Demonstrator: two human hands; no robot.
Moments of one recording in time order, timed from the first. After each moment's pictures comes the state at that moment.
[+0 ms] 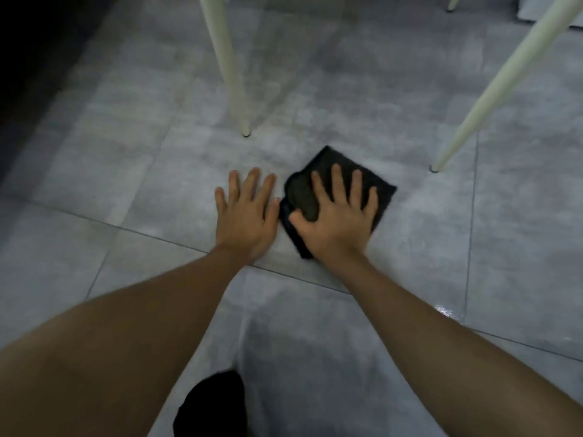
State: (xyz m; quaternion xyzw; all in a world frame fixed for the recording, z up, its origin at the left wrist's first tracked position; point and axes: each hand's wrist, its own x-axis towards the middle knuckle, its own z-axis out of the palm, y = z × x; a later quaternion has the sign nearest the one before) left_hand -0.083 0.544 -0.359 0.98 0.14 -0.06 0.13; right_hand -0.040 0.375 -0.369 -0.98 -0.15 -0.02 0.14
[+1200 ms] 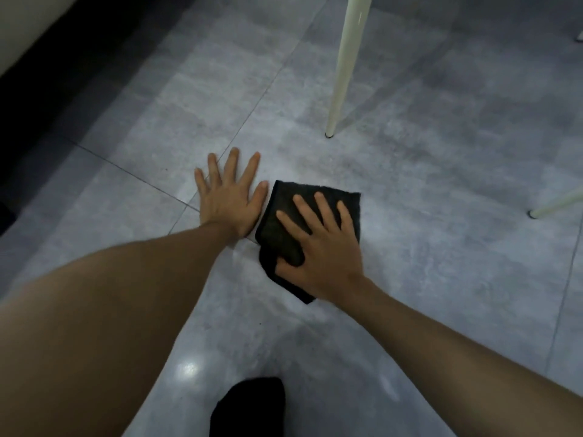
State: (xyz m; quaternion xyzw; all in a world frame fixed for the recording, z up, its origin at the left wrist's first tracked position) left_hand -0.118 0.684 -0.371 0.96 0.28 -0.08 0.06; right_hand -0.086 0.464 -0.374 -0.88 -0.46 0.03 0.15
